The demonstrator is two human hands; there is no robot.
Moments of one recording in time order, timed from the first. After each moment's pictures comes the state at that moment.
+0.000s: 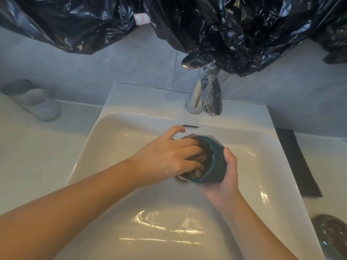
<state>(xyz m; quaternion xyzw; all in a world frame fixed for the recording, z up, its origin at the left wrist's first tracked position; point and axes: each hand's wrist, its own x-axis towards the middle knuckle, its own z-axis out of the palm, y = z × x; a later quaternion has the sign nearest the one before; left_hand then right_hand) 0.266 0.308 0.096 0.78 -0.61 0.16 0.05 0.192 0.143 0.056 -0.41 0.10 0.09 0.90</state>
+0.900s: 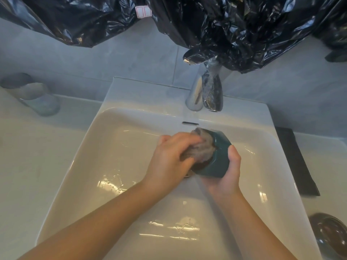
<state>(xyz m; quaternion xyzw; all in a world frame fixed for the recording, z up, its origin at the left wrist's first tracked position) 0.230 0.275 0.068 0.81 -0.25 0.13 0.52 0.194 0.141 0.050 -0.42 0.11 0.00 0.90</state>
